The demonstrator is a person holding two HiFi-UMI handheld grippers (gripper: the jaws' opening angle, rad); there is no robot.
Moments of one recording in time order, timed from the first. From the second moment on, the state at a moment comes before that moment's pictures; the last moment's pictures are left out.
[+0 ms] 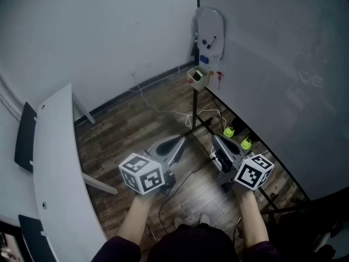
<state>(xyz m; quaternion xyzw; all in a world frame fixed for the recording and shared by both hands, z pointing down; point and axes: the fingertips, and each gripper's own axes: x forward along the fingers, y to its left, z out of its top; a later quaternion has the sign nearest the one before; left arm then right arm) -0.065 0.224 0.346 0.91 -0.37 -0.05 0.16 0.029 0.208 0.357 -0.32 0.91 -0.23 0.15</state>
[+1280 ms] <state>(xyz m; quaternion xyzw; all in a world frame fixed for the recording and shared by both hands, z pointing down) -0.075 0.115 0.376 0.91 -0.35 -0.05 0.20 0.027 0.106 0.388 -0.35 0.89 -0.25 0.15</state>
